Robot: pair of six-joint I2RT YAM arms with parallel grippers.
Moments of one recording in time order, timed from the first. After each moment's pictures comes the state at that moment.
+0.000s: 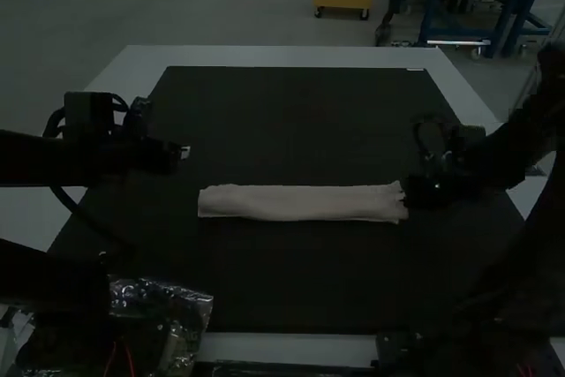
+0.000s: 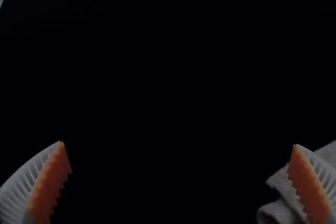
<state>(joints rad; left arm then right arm) 0.11 1.14 0.40 0.21 0.31 0.21 -0.09 1.67 0.55 0.06 -0.53 -0.03</state>
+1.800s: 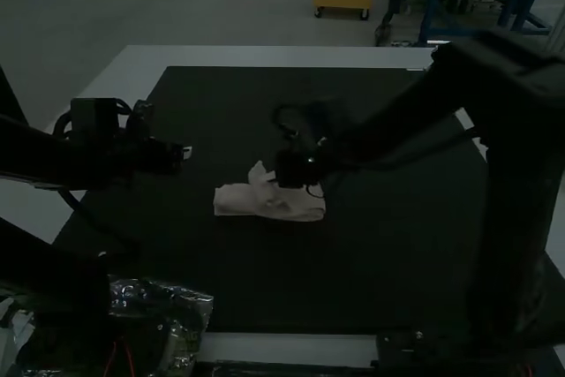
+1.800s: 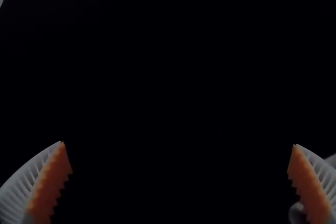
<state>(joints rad) 0.11 1.24 0.38 0.36 0.30 0.18 0.70 1.87 0.92 0.21 -0.56 0.35</state>
